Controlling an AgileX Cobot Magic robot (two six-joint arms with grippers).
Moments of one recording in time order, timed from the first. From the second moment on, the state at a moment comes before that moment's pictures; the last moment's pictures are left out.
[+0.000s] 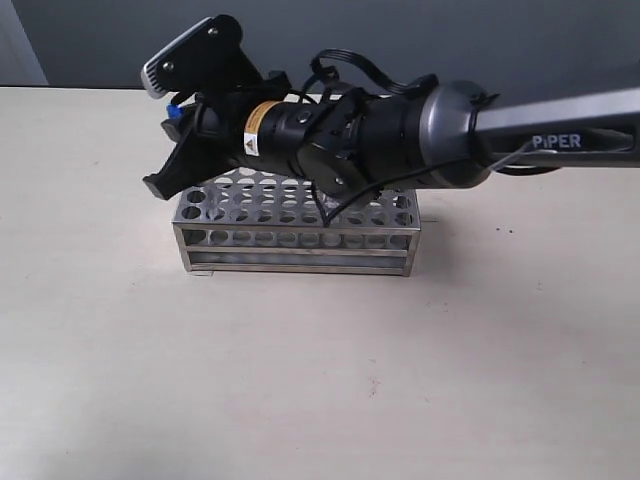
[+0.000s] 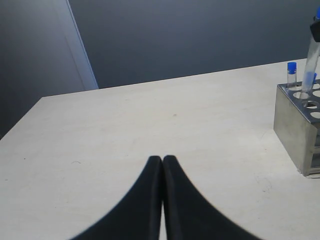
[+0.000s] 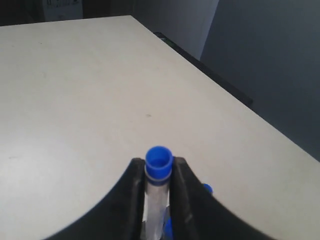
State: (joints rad) left arm 0.00 0.00 0.00 0.18 0.25 -0.04; right arm 0.93 2.00 -1.32 -0.25 -0.25 0.06
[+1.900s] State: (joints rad) left arm 0.00 0.00 0.00 0.18 0.25 -0.04; right arm 0.96 2.10 -1.32 -0.22 -0.23 0.09
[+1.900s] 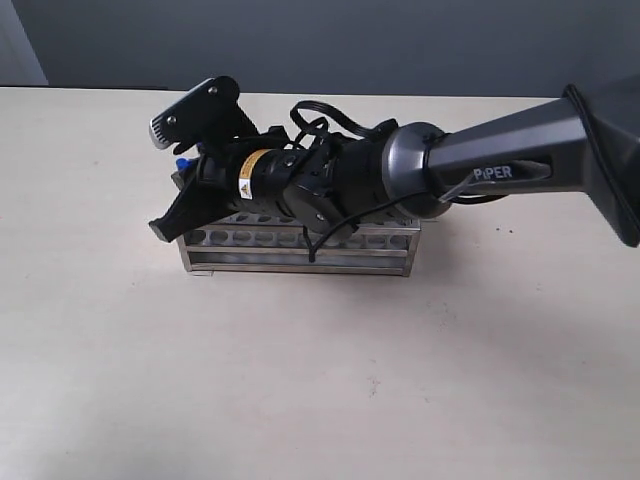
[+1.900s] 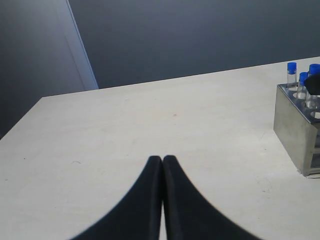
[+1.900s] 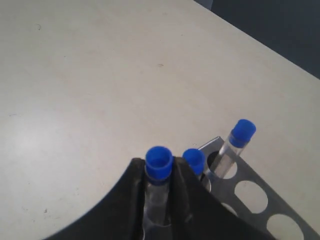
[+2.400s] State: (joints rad) left arm 0.00 0.00 0.00 0.18 0.25 -0.04; right arm 0.93 2.01 -1.32 -0.21 -0.20 0.10
